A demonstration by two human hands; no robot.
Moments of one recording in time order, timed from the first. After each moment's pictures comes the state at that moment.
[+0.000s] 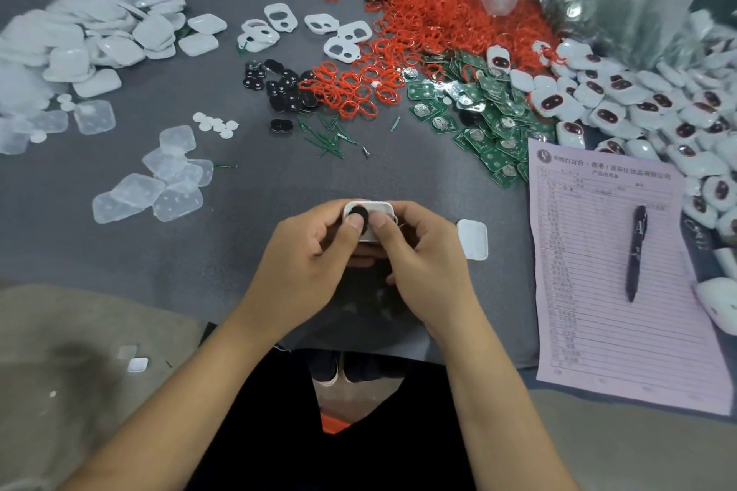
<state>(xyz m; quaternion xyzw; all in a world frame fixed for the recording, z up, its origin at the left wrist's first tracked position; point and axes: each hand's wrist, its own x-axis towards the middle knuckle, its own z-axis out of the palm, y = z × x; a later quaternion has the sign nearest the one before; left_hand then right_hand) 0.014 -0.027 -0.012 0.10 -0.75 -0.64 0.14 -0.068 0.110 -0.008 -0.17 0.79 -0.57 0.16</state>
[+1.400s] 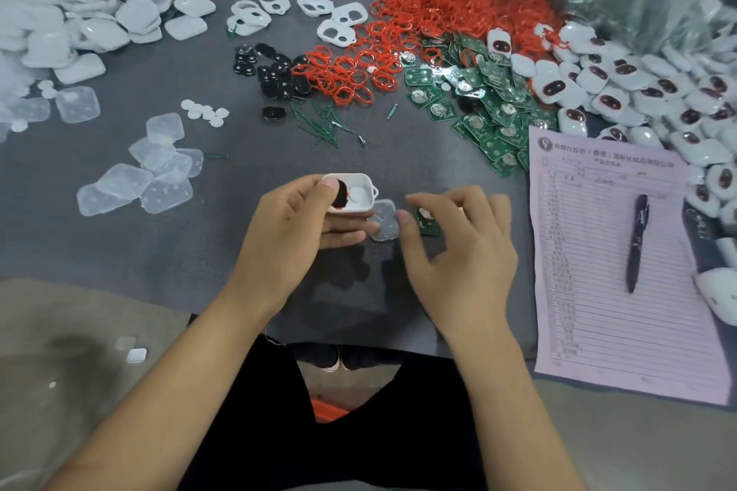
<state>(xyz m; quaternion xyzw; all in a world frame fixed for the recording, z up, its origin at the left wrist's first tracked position) -0.003 -0.031 0.001 0.22 -0.57 -0.79 0.10 -0.072 0.138 -0.017 -0.26 0.90 -0.29 -0.21</state>
